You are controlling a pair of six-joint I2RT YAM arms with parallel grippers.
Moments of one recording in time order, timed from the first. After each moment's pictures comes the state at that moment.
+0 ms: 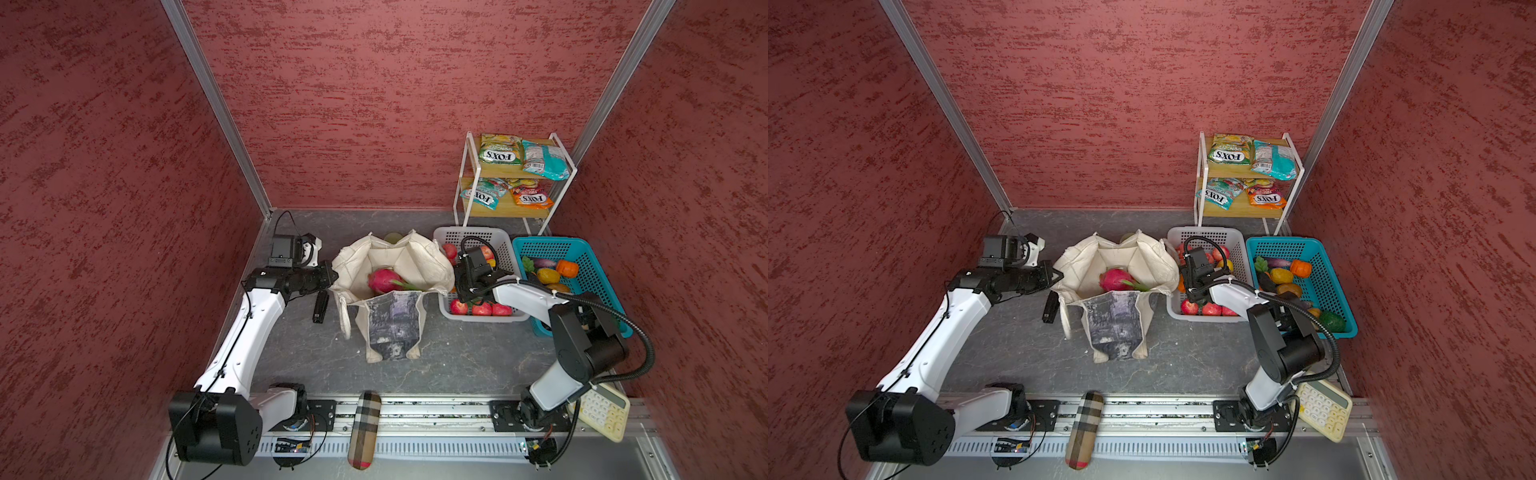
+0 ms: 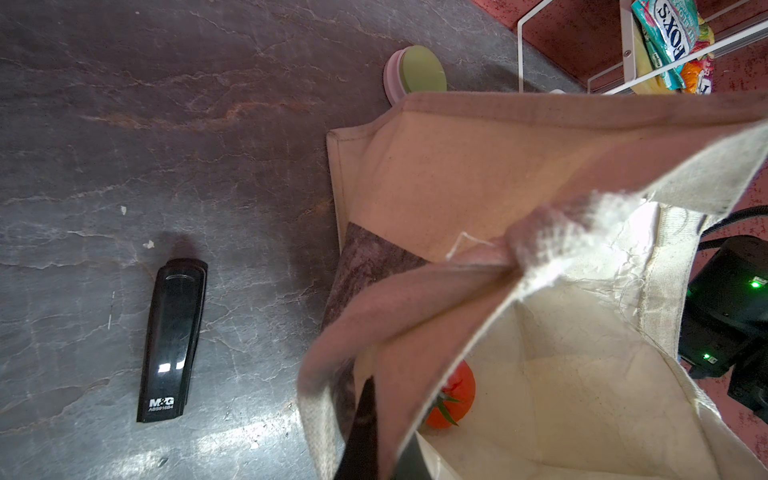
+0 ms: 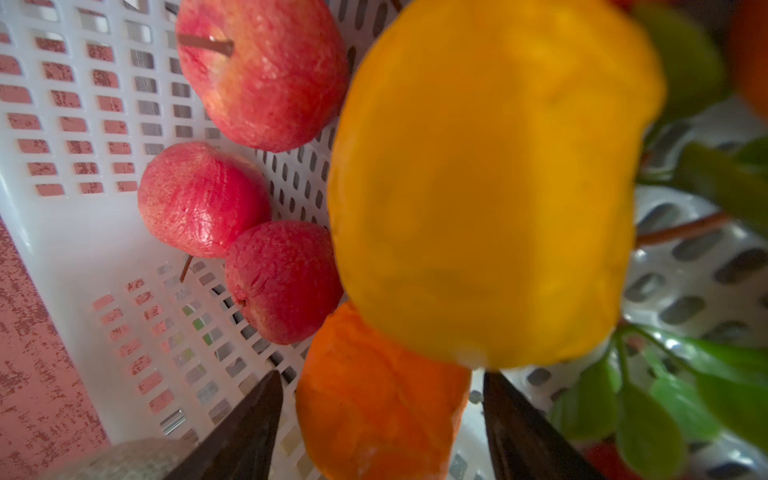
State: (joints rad) left arm -0.06 1.18 1.05 -0.78 0.43 -0.36; right arm 0.40 1.66 0.94 -0.22 0.08 1.62
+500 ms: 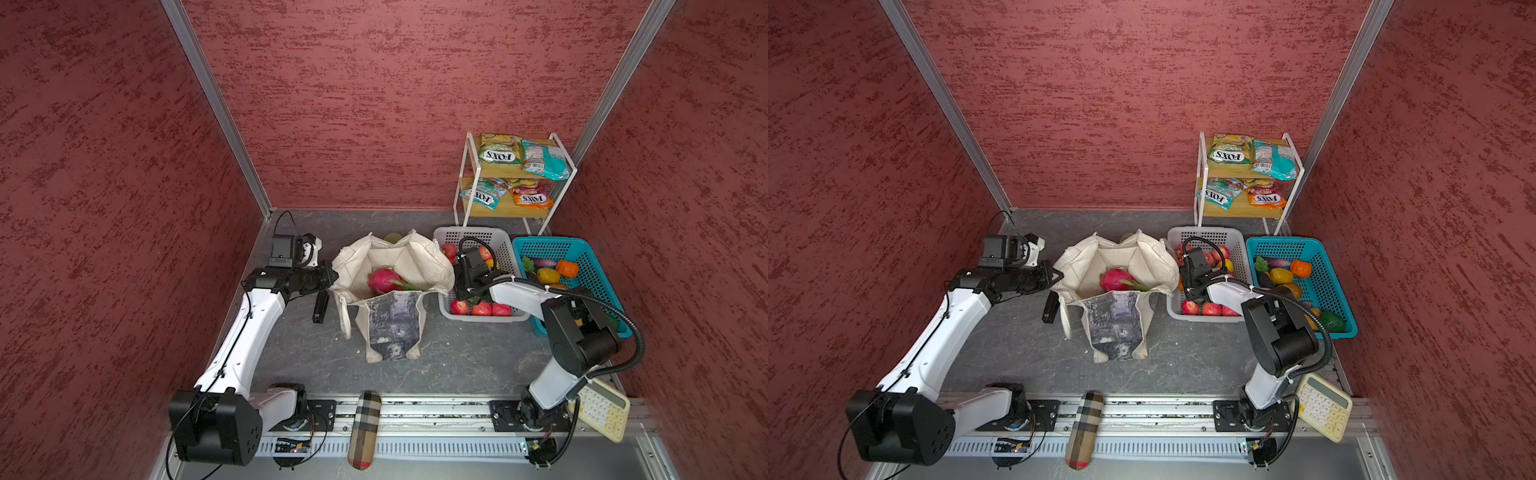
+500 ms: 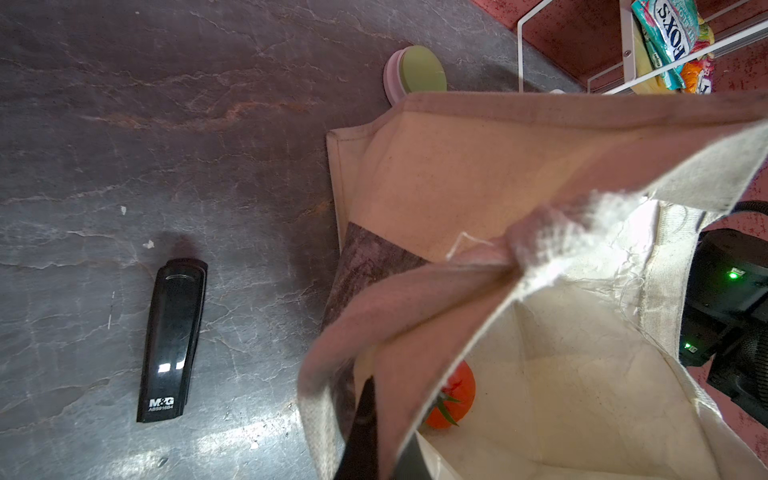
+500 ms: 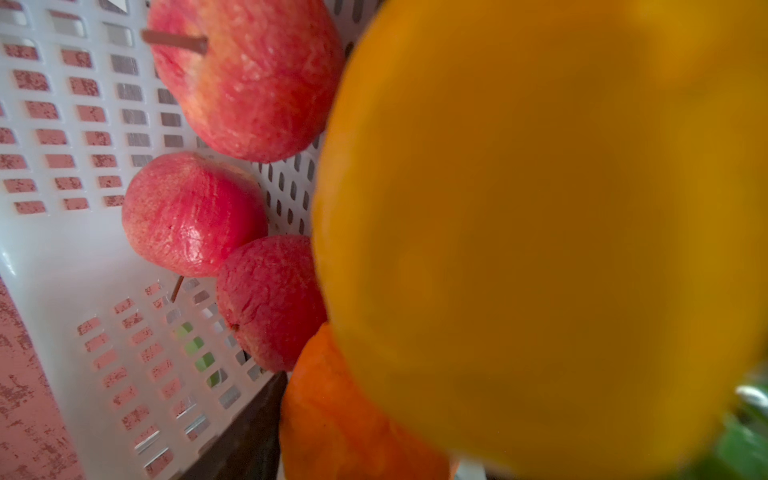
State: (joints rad) left arm -0.06 1.18 1.05 -0.78 0.43 -0.36; right arm 0.40 1.70 0.95 -0.17 0.09 1.64
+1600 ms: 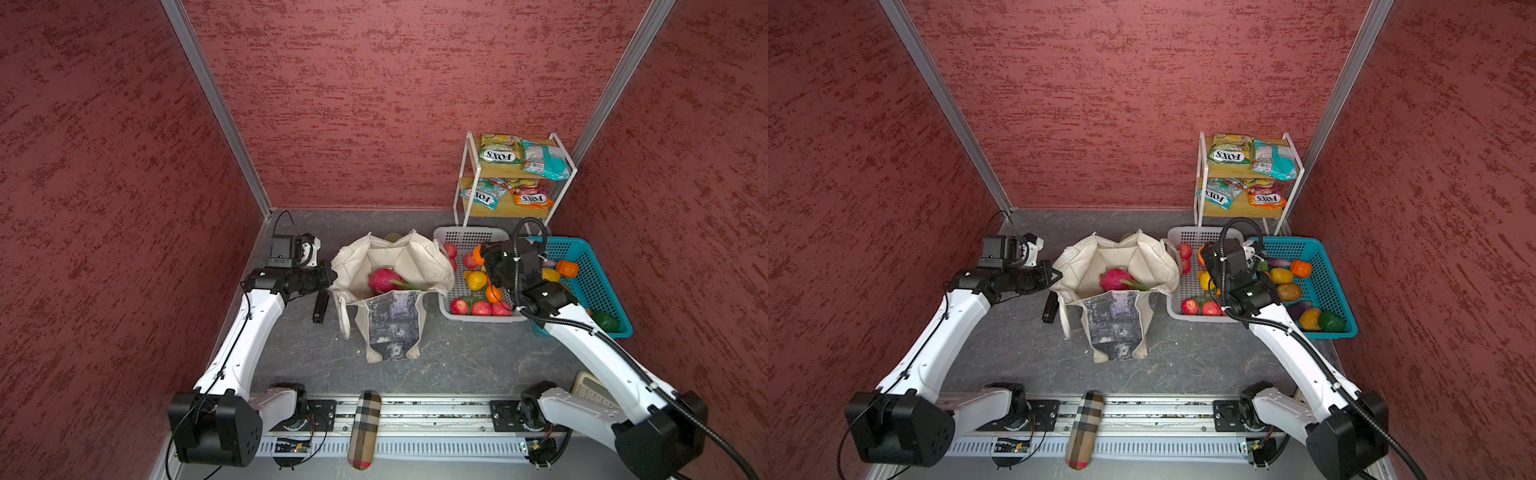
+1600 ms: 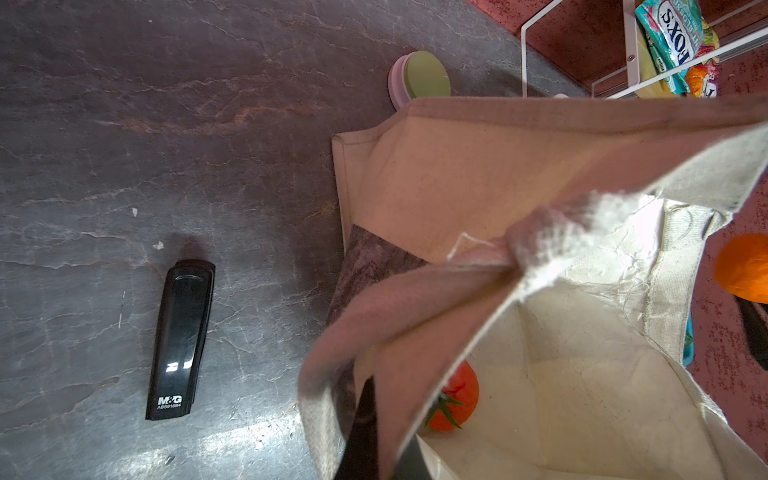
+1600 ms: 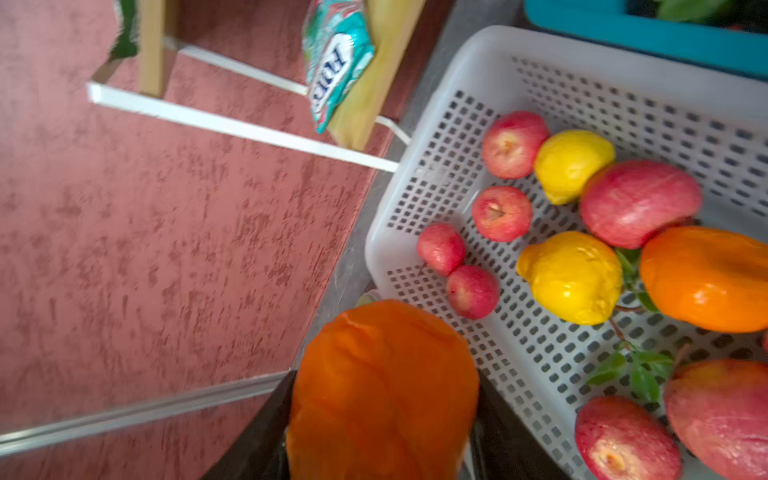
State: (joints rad) left arm -0.05 1.17 1.05 -0.78 0.42 -0.36; right arm 0.40 1.11 1.01 -0.37 0.24 1.28
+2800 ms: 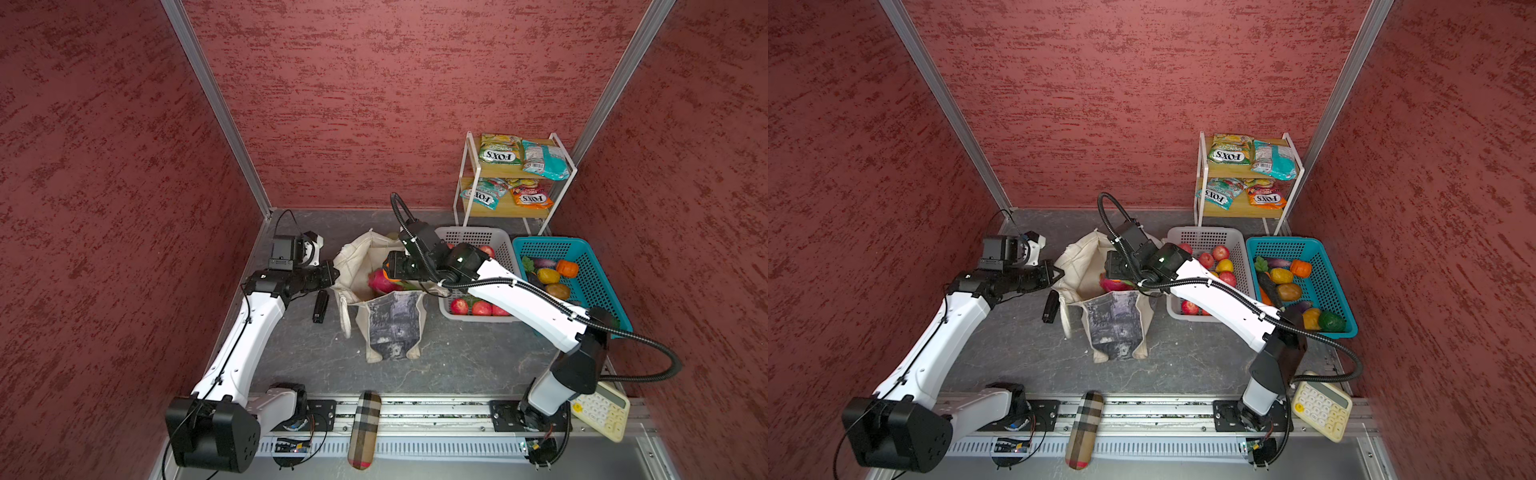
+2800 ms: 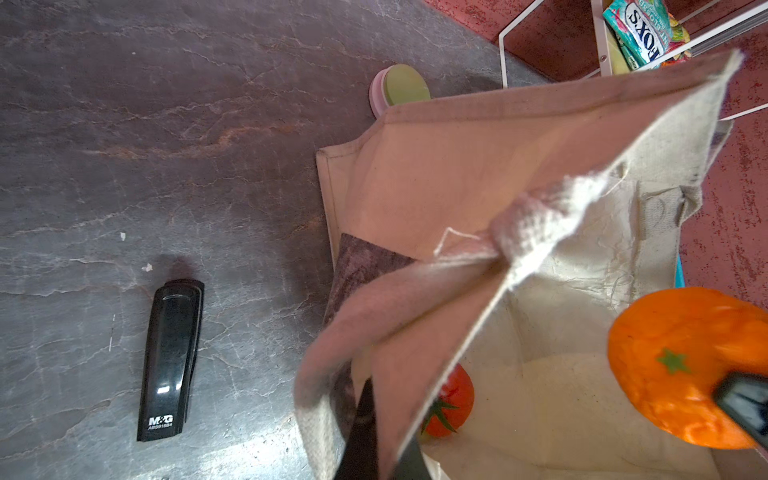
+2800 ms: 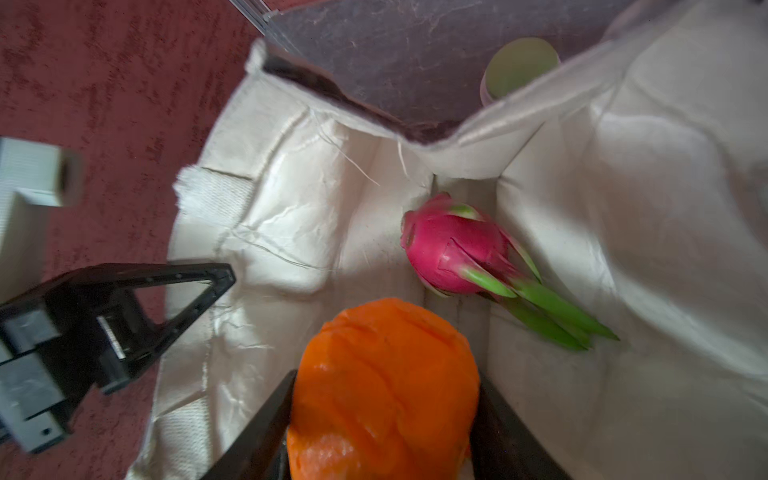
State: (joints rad) left arm -0.08 1.14 1.04 -0.75 0.41 -0.34; right arm 0.88 1.69 1.68 -0.79 0.07 0.76
